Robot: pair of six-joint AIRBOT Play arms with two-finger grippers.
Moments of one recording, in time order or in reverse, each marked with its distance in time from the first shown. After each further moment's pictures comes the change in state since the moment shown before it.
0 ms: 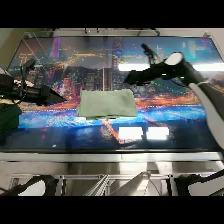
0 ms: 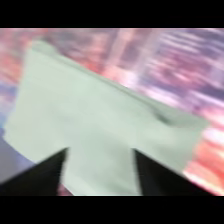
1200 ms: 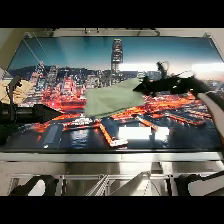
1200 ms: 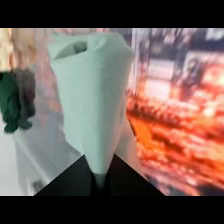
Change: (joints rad) left arm 0.071 0.339 -0.288 -0.016 -0.031 -0.035; right arm -0.153 0.046 -0.212 0.317 0.031 -0.082
